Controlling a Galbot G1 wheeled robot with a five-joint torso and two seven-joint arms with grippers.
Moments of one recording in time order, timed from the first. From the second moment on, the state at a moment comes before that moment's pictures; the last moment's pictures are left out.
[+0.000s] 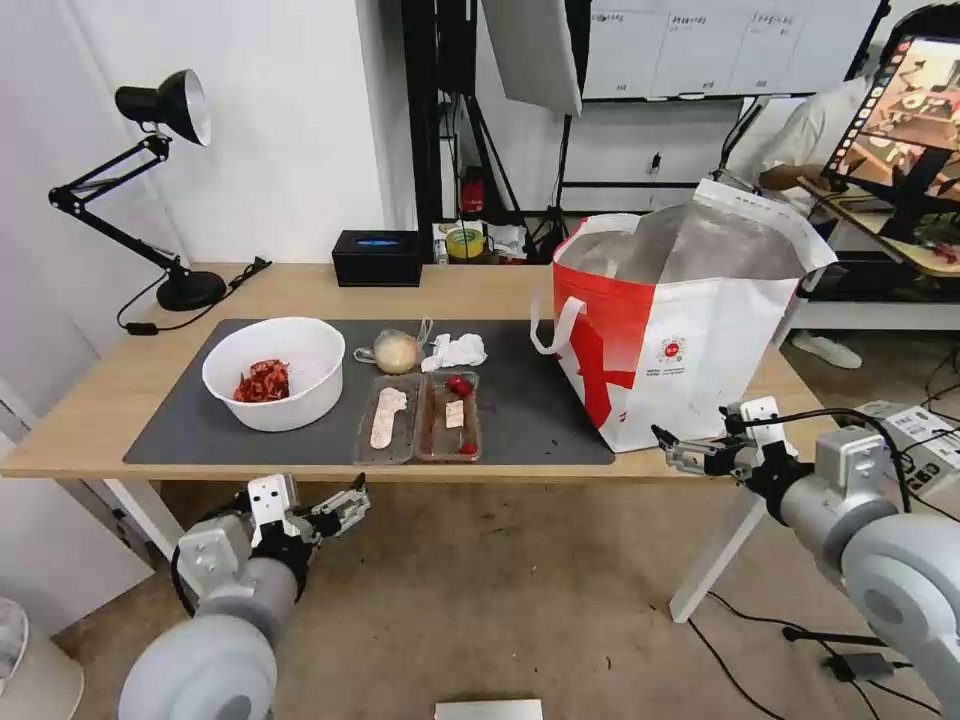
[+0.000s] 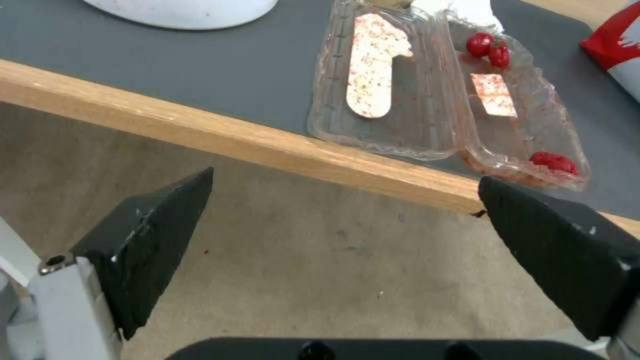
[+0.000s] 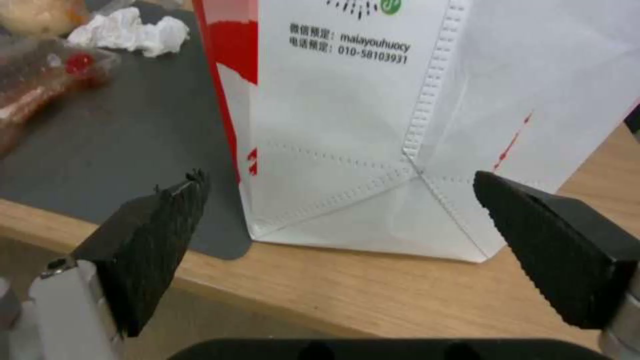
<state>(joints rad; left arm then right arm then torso) 1.50 -1.18 -0.46 -2.44 -0.88 0.67 -0.66 -1.41 0.78 0.69 2.31 0.80 -0.68 0.18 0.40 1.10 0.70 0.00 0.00</state>
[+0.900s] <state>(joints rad) 1.30 -1.28 -0.36 -2.34 -1.37 0.35 -0.82 -1.42 0.80 0.67 2.30 0.78 -0.67 0.20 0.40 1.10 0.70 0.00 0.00</state>
